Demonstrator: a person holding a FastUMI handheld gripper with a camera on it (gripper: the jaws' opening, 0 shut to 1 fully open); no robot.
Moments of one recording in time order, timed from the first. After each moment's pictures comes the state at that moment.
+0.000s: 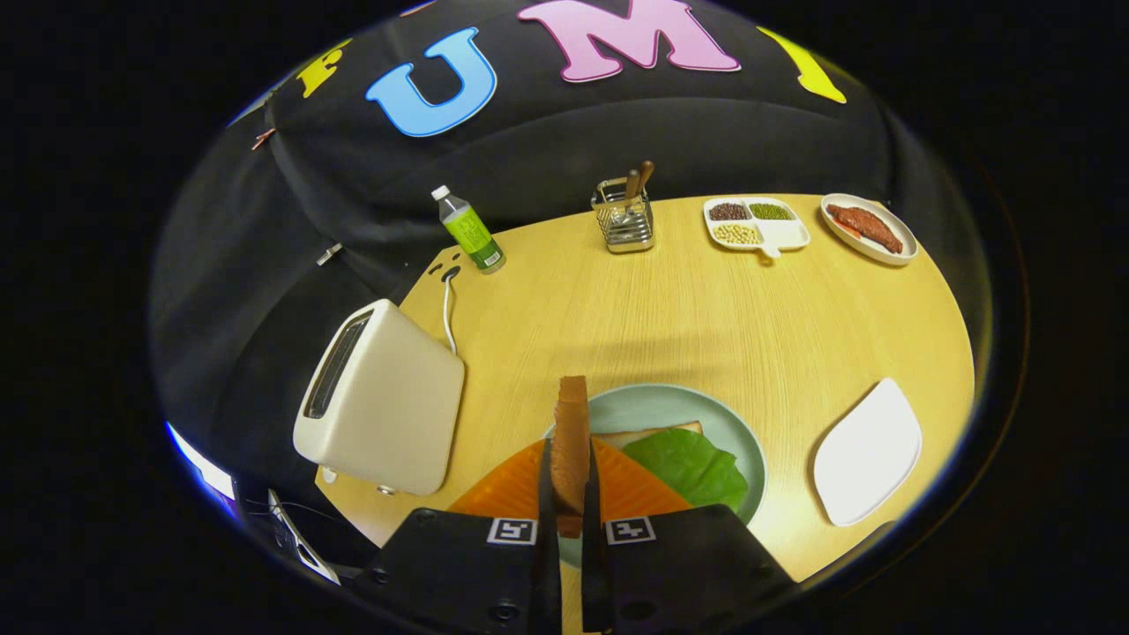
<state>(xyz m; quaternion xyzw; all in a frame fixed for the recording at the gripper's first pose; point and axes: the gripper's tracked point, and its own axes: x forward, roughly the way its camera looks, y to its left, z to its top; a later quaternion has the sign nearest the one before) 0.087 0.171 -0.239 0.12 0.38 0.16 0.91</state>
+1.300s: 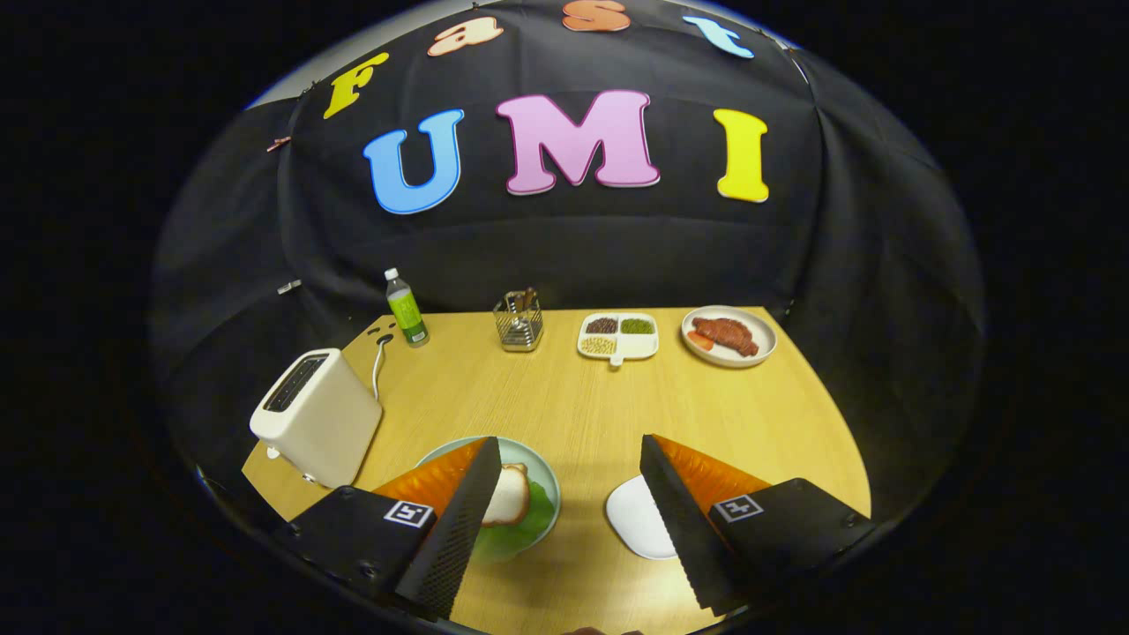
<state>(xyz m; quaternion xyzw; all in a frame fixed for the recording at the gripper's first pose) 0.044 0.006 -0.122 0.01 0.19 0.05 0.98</state>
